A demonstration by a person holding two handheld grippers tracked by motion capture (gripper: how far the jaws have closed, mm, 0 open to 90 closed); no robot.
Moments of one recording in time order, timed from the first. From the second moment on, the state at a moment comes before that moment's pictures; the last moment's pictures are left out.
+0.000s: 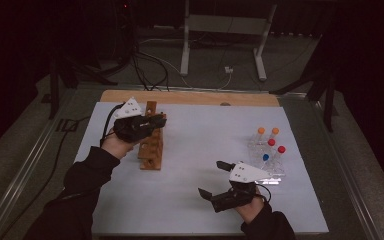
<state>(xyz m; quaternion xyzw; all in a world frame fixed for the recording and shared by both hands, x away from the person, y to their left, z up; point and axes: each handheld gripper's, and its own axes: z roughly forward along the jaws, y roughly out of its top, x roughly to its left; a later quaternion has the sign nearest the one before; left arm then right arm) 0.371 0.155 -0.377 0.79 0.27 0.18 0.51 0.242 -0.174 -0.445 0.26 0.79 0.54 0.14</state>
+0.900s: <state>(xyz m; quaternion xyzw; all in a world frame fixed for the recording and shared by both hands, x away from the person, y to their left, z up) 0.454 0.183 -0.360 0.76 0.33 0.24 0.50 0.242 -0.174 -0.447 0.25 0.79 0.54 0.13</state>
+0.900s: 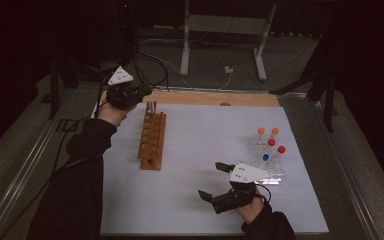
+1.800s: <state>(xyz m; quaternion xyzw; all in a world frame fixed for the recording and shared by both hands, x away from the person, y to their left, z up) 0.482 0.181 -0.418 0.76 0.38 0.25 0.46 0.243 -0.176 -0.448 0.25 0.79 0.55 0.12</state>
